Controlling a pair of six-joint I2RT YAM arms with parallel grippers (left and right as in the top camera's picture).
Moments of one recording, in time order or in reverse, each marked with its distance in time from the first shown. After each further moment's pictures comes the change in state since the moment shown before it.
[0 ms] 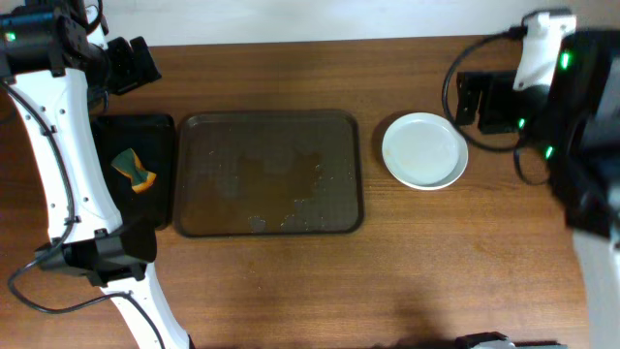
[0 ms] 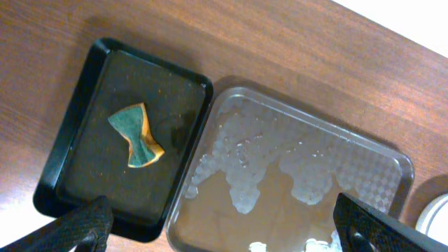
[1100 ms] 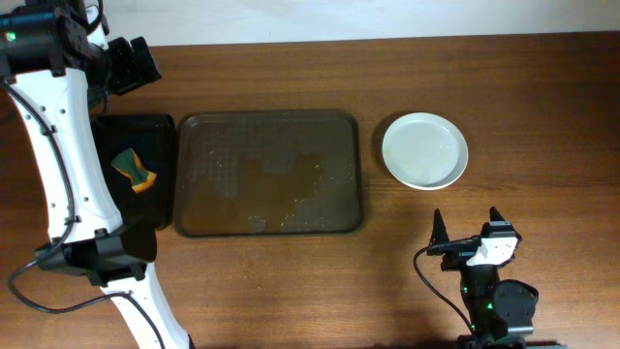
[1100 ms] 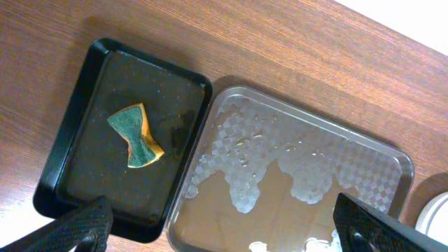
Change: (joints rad) left arm 0.000 0.000 0.000 -0.001 0.004 0.007; right arm -0.097 -1.279 -1.735 0.929 -0.062 -0.005
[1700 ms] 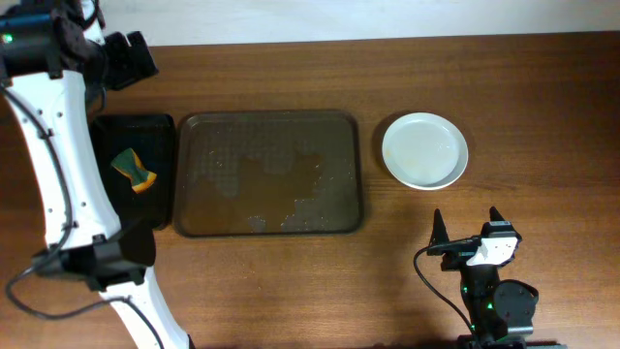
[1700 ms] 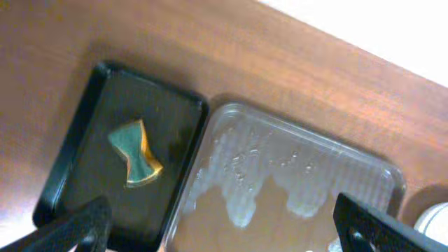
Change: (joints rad) left arm 0.002 -0.054 -0.049 0.100 -0.002 0.000; right arm 0.000 0.000 0.000 0.000 0.000 0.000
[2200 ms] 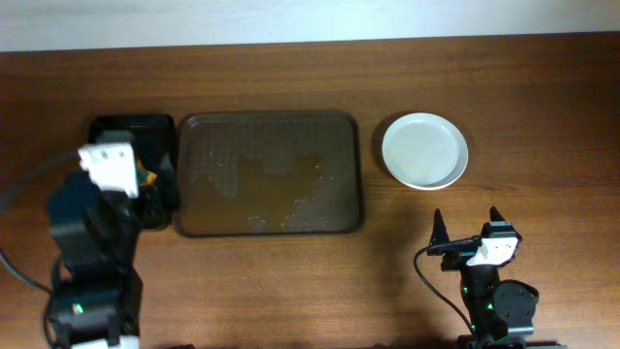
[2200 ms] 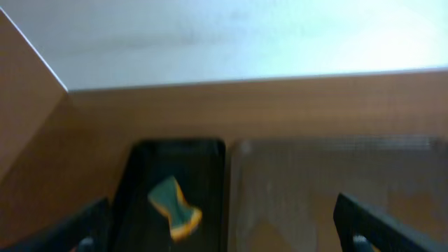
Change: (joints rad) left arm 0.001 -1.291 -1.821 1.141 -0.014 0.393; right arm 0.000 -0.004 0.000 0.000 0.000 0.000
